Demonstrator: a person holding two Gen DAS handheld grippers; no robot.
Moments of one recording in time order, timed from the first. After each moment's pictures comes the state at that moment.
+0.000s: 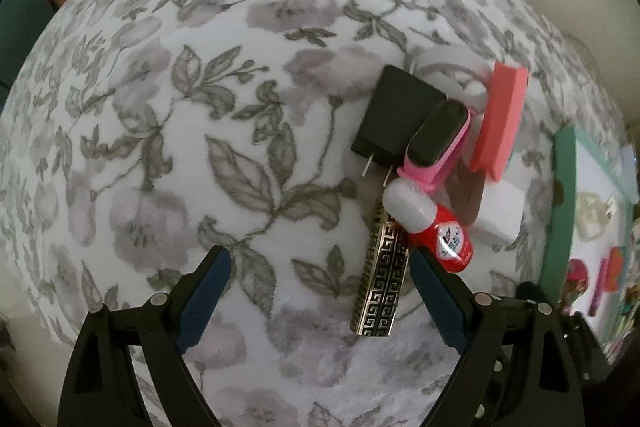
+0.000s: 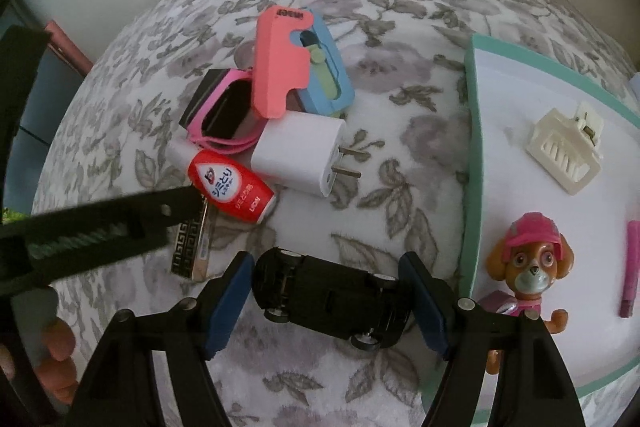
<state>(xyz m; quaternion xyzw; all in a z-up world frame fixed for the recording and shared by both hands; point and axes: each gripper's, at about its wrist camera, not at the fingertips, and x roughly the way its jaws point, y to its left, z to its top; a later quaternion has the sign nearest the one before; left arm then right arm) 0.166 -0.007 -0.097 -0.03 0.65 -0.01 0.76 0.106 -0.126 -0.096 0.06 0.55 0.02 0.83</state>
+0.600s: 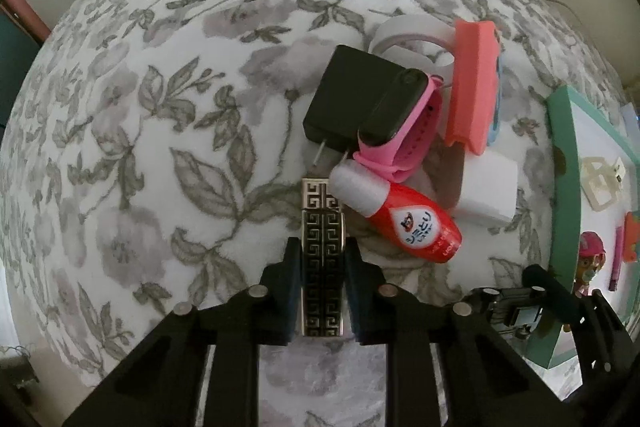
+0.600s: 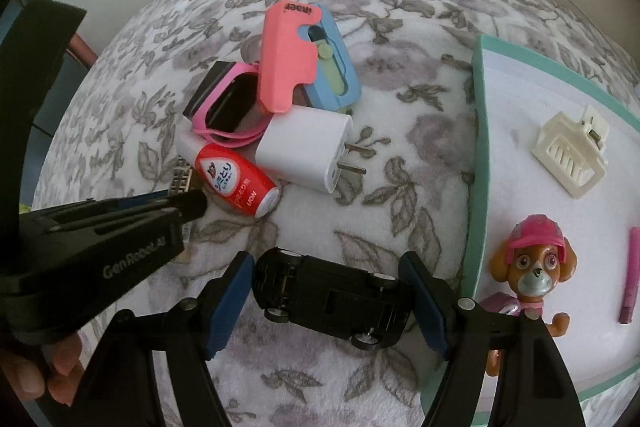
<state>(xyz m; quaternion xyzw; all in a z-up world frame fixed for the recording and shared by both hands) 0.162 -0.064 -0.106 0.02 0.64 -0.04 0.76 0.108 -0.121 -0.099 0.06 0.55 0.03 0.83</state>
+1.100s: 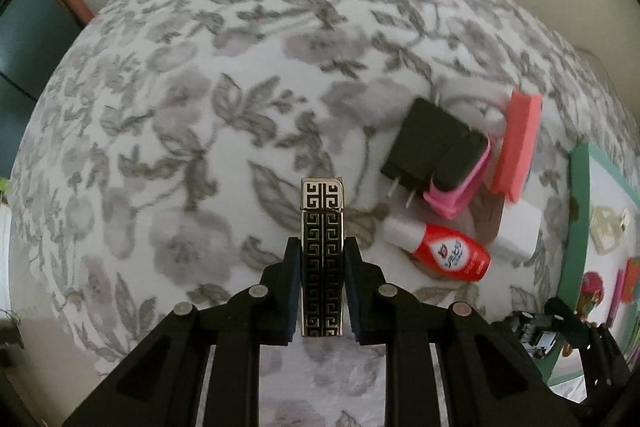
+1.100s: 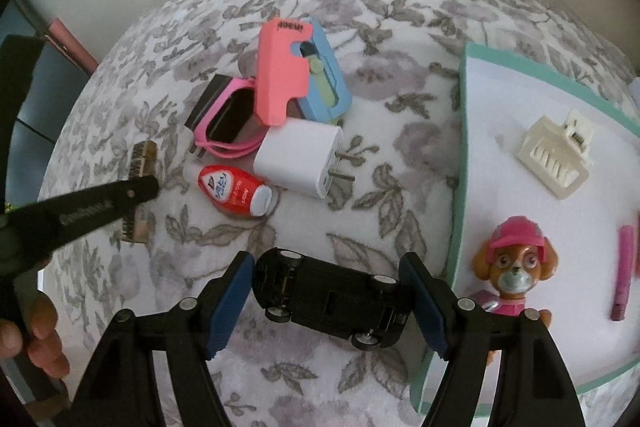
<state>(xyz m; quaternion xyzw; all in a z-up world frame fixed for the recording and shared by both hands) 0.163 -0.033 -0.074 -0.01 0.61 0.02 0.79 0.104 -0.132 -0.084 0.07 0.54 0.02 0.84</state>
